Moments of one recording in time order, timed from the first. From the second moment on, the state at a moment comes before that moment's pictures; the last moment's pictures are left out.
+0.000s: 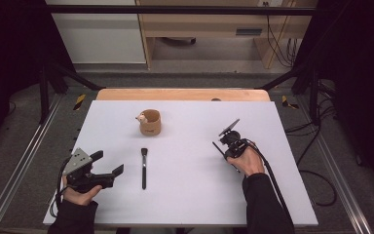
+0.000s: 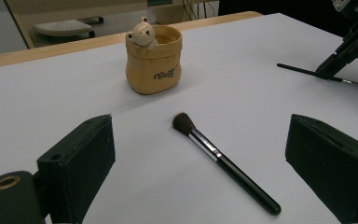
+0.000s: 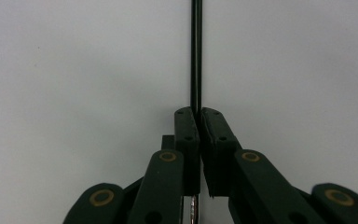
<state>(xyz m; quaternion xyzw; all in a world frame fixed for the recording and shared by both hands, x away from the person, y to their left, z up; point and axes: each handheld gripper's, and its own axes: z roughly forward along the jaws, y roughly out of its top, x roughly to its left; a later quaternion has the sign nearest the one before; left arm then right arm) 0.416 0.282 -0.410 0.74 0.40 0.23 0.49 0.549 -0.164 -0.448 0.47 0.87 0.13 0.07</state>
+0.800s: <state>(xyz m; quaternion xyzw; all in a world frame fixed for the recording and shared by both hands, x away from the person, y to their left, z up) 0.414 0.281 -0.408 0.74 0.40 0.24 0.49 0.529 -0.176 -0.411 0.44 0.87 0.21 0.07</state>
